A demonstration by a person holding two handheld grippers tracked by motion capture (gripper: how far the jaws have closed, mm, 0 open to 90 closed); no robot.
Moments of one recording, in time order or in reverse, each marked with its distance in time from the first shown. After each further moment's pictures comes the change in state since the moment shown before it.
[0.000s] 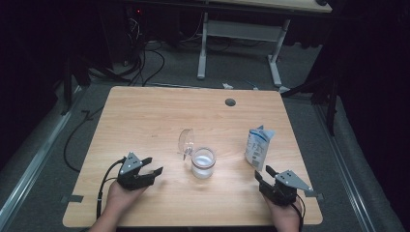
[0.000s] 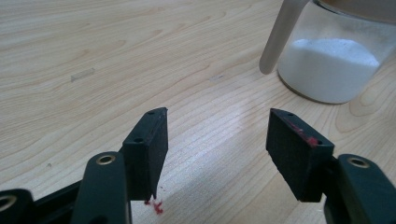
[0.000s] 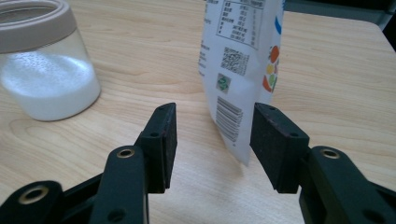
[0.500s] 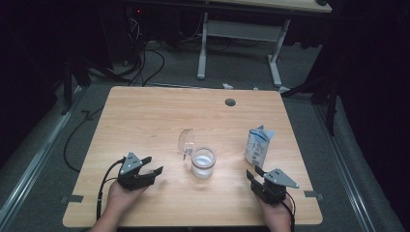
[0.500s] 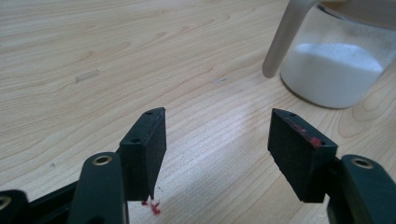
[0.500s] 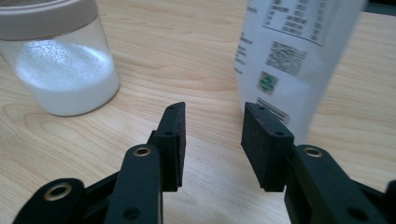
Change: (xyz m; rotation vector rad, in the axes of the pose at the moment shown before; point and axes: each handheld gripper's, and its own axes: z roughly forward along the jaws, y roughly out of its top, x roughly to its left) left arm -0.001 0.002 0.000 -0.021 0.013 -0.014; right arm 0.019 0.001 0.019 0.032 0.040 -0.033
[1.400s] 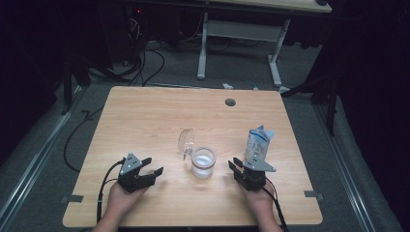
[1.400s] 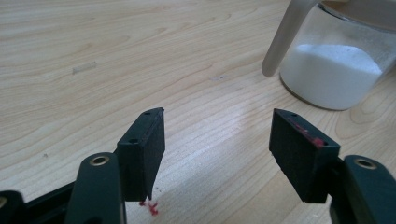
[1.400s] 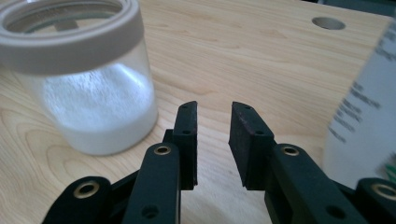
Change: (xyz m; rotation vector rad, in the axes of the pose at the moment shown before) left arm 0.000 -0.004 0.000 0.001 0.017 -0.034; right arm 0.025 0.025 0.052 0.010 0.115 -0.055
